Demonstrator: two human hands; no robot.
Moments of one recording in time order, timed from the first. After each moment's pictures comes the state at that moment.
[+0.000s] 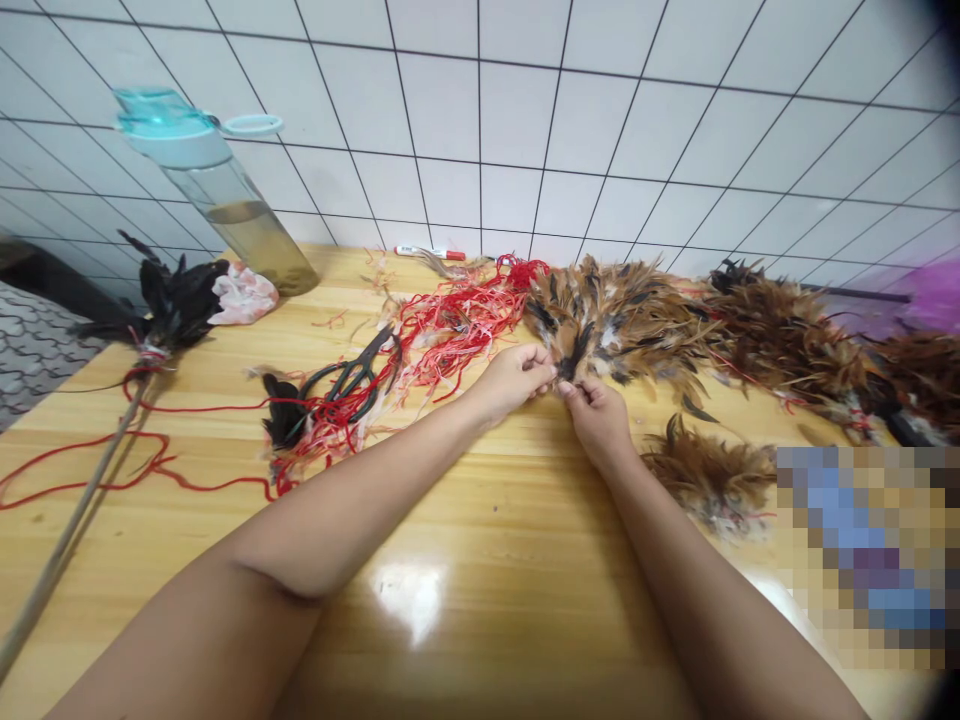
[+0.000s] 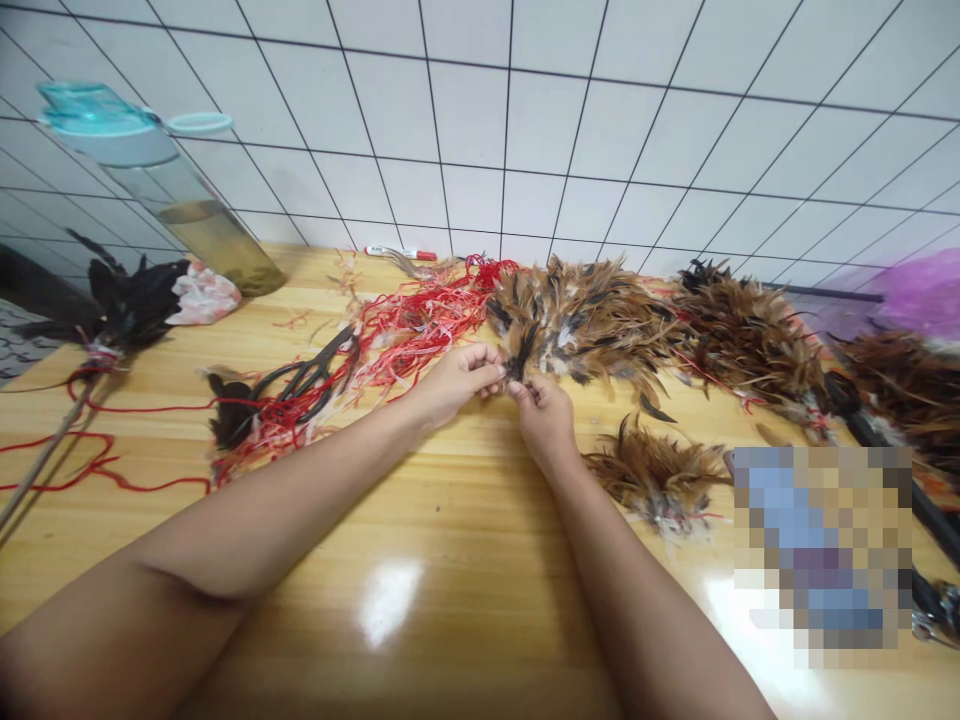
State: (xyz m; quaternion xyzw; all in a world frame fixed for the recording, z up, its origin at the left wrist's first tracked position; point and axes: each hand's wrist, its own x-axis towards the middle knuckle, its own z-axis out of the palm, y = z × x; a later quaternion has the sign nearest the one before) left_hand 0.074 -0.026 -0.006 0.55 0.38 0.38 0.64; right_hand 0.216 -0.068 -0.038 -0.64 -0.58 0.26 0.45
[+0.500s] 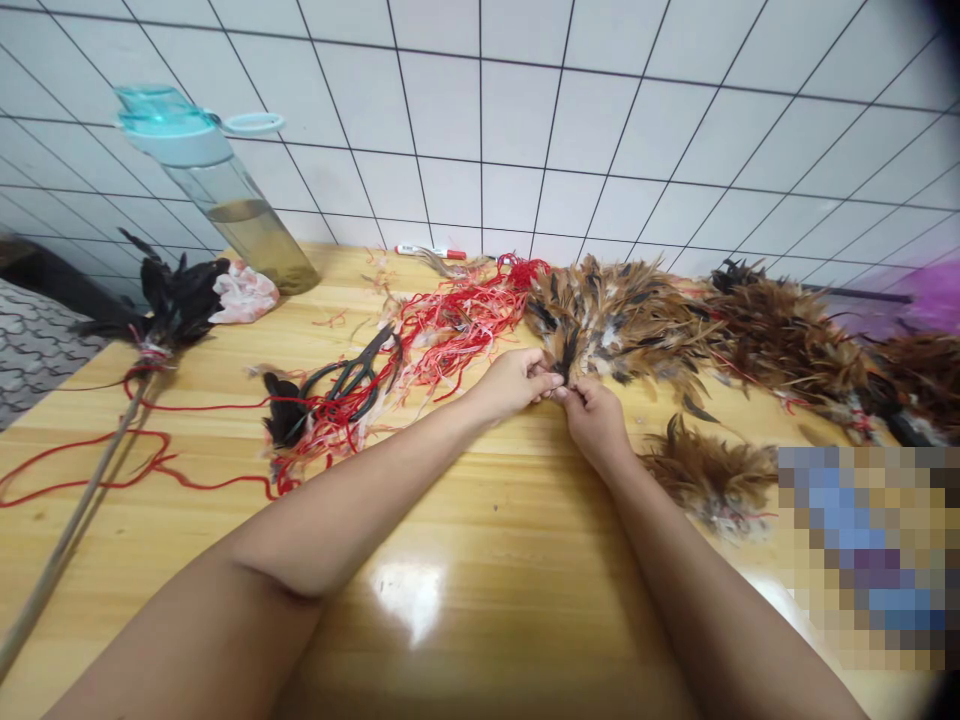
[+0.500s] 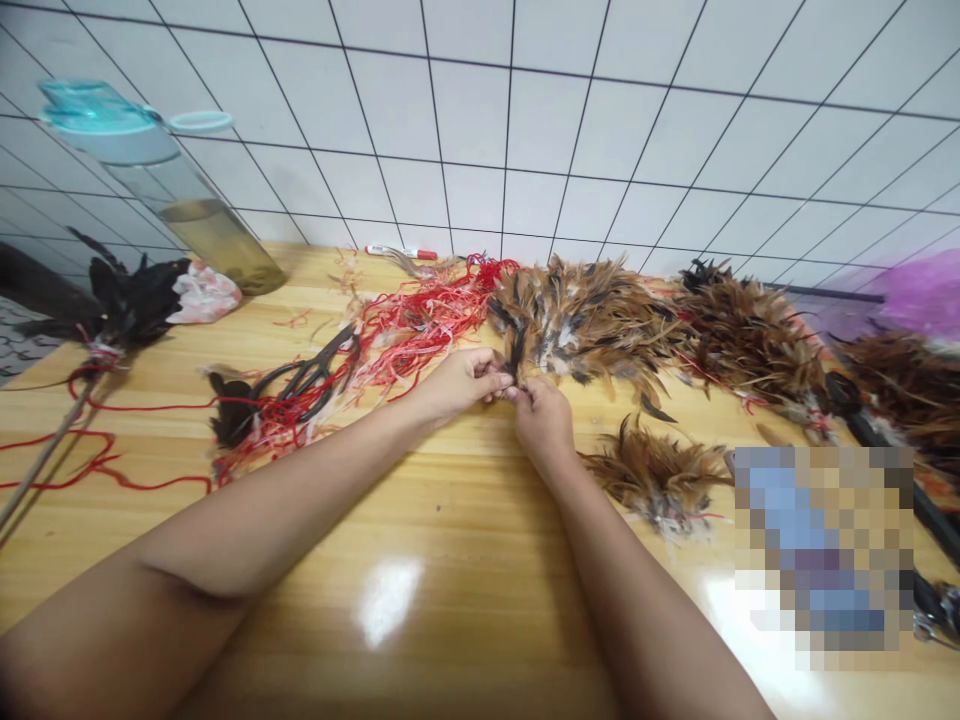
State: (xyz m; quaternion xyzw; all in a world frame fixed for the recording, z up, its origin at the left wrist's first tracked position) left_hand 0.074 -0.022 -0.018 0.61 0.38 0.33 0.61; right_hand 0.216 -0.069 -0.036 -0.64 -0.64 0.20 0.37
